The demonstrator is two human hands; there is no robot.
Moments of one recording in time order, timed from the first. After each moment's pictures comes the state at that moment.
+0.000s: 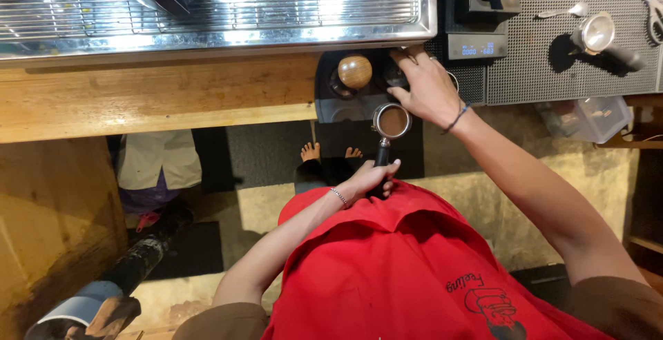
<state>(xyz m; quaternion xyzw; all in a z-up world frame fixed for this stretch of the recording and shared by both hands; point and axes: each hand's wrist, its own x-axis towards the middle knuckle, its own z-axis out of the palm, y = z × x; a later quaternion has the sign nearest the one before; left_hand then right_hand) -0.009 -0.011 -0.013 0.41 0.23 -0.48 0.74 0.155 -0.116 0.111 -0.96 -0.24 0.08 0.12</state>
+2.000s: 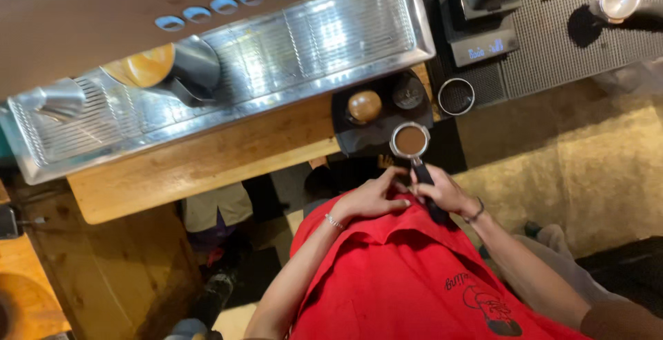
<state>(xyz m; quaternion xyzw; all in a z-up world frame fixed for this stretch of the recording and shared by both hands) 0.047 0.085 0.090 0.66 -0.19 -0.51 0.51 0.003 -0.118 0.049 -0.73 0.09 0.29 0.61</state>
